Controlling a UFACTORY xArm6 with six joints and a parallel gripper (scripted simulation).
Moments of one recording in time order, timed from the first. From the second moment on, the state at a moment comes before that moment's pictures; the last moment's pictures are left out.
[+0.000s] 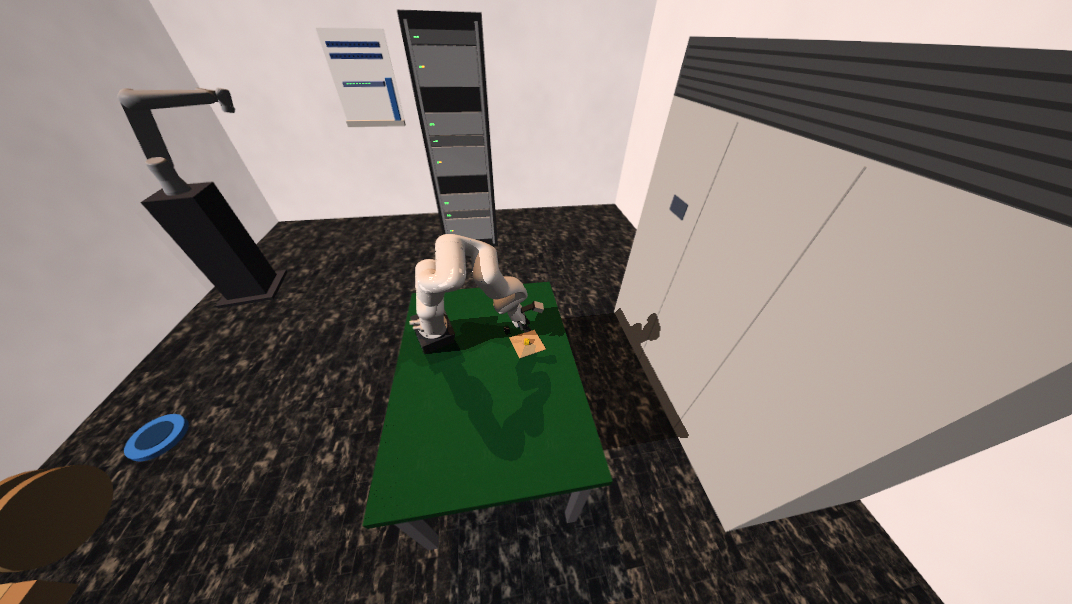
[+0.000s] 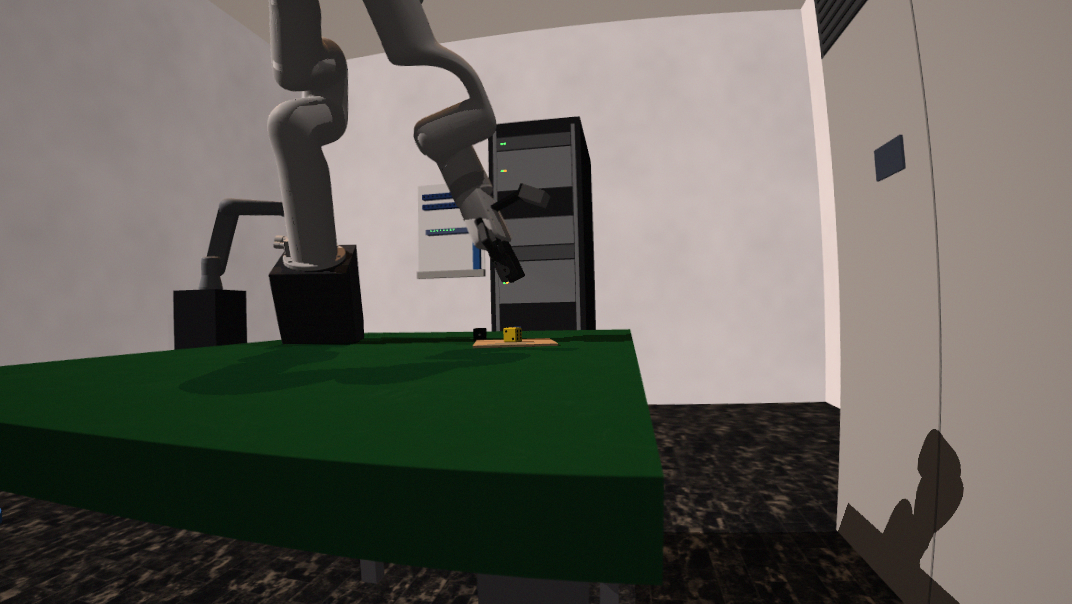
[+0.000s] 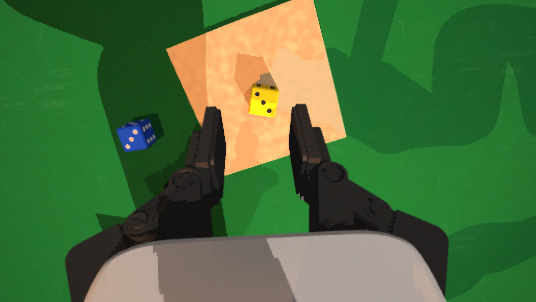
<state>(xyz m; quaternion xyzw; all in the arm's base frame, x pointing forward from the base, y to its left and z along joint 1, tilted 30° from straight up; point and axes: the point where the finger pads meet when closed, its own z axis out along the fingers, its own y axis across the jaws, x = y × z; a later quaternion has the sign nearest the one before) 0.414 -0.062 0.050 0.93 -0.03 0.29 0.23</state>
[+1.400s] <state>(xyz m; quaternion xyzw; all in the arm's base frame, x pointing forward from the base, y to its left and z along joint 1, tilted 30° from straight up) 0.428 -0.059 0.062 0.96 -0.07 0.09 0.24</state>
